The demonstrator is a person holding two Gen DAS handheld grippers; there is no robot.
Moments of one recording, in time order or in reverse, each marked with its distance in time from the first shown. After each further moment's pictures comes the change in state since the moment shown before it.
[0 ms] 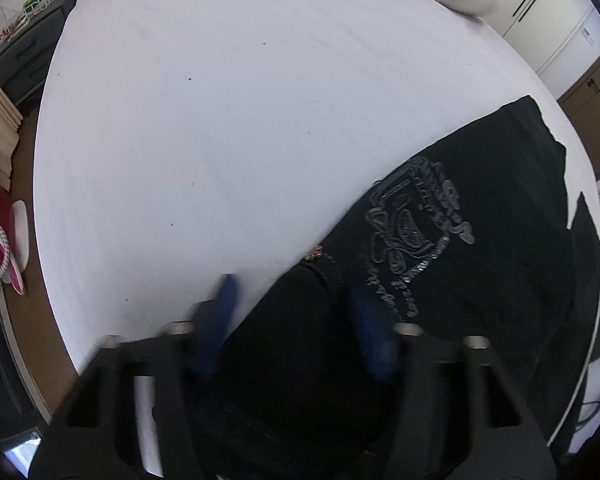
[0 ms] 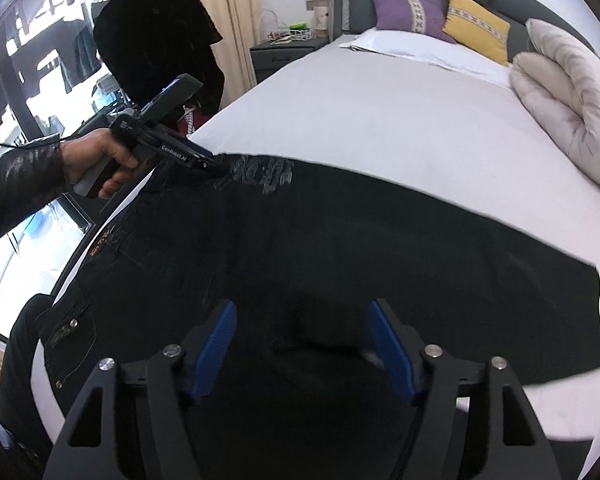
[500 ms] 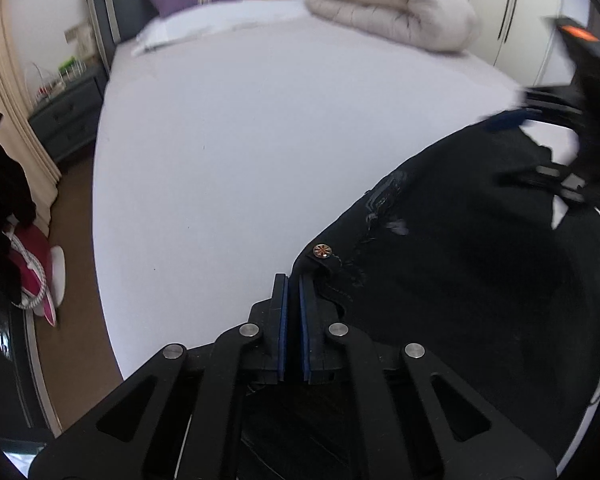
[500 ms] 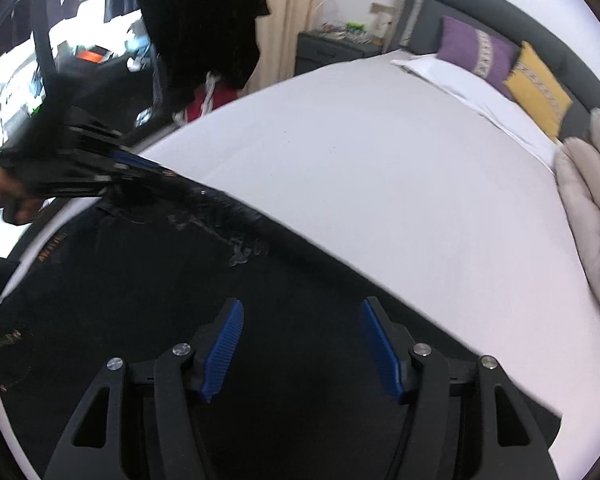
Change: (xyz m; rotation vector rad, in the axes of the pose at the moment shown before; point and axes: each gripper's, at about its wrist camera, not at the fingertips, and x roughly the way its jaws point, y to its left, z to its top) left arm -0.055 -0.050 -0.052 0.072 -0.307 0.134; right arm 0.089 -0.005 0.109 -0.321 0.085 -0.042
